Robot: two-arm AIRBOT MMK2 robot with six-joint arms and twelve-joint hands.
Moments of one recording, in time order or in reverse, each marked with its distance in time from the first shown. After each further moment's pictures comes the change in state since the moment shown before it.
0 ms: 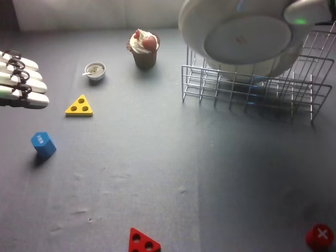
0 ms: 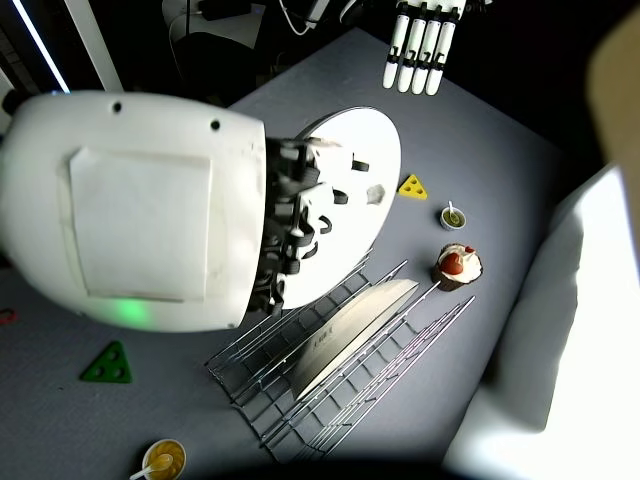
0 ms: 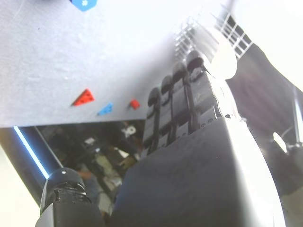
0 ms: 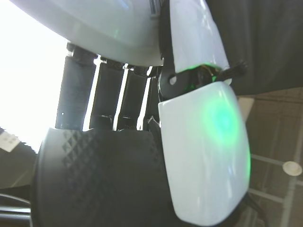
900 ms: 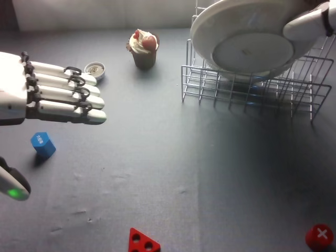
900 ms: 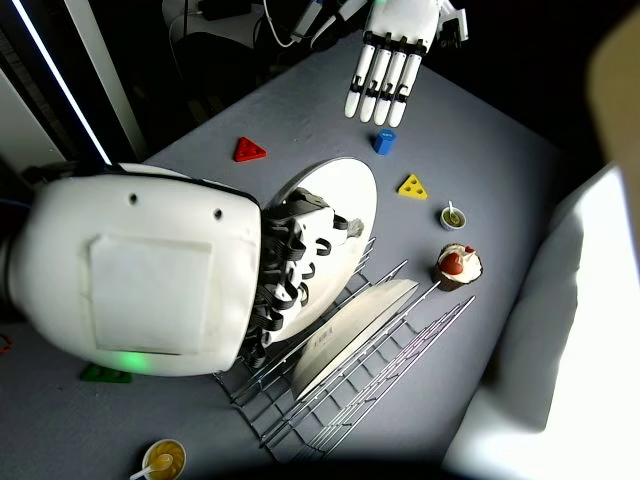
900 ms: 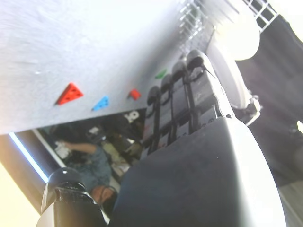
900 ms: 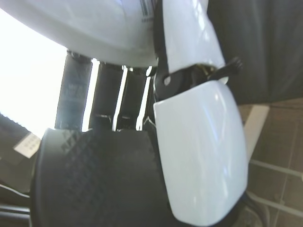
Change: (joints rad) left arm -0.022 -0.068 -0.109 -0.047 0.087 0.091; right arm -0.064 -0.051 0.079 0.033 0.007 0.033
